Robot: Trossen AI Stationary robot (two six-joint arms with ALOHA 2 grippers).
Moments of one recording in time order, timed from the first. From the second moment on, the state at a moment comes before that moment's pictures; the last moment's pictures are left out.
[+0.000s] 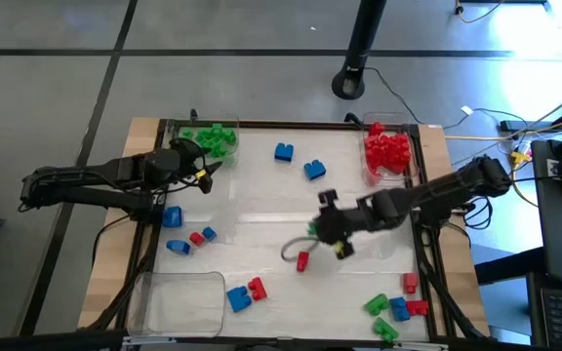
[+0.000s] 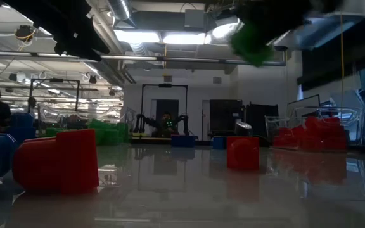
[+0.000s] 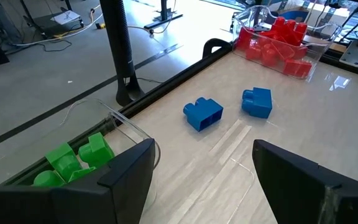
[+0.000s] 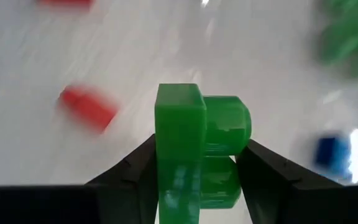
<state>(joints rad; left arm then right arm) 0.13 0.66 0.61 -0.41 -0.54 -0.27 0.28 1.50 1.21 -0.65 0.23 -0.21</state>
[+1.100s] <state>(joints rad) 0.13 0.66 0.61 -0.41 -0.54 -0.26 -0.34 2.13 1.73 0.17 -0.02 -0.56</state>
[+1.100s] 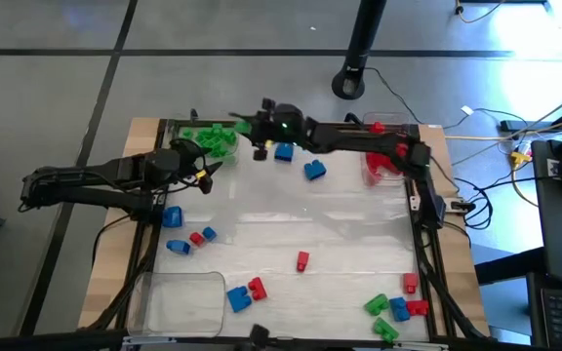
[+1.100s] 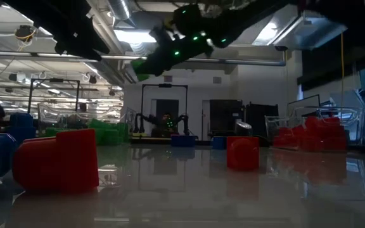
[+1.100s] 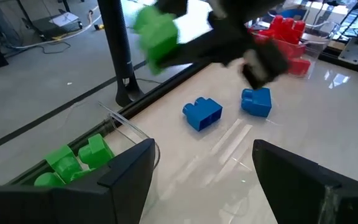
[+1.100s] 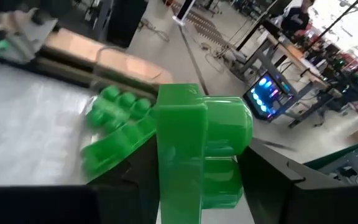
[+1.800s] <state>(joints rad) 0.13 0.66 0.61 -0.41 -0.54 -0.25 -0.39 2.39 2.07 0.18 0.01 -0.56</state>
